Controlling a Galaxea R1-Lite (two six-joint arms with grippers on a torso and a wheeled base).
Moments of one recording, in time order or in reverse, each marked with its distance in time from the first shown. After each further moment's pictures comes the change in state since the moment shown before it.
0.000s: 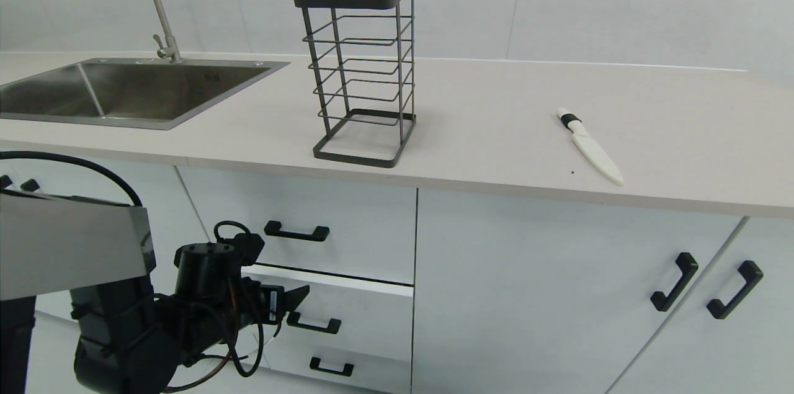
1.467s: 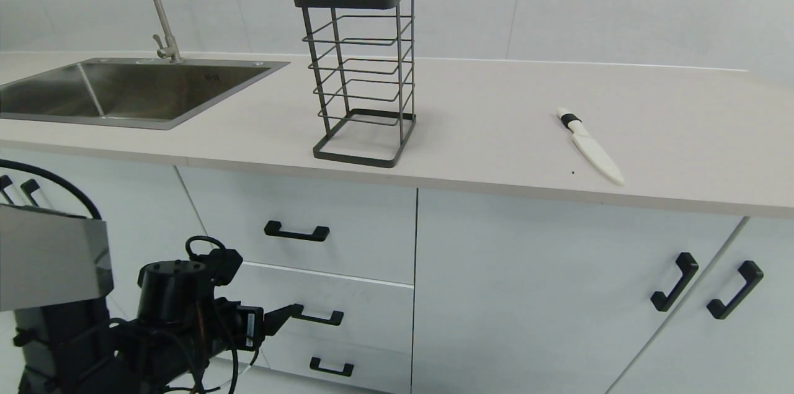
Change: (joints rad) left arm 0.013 -0.119 0.196 -0.046 -0.001 0.000; right arm 0.000 0.000 0.000 0.000 0.000 0.000
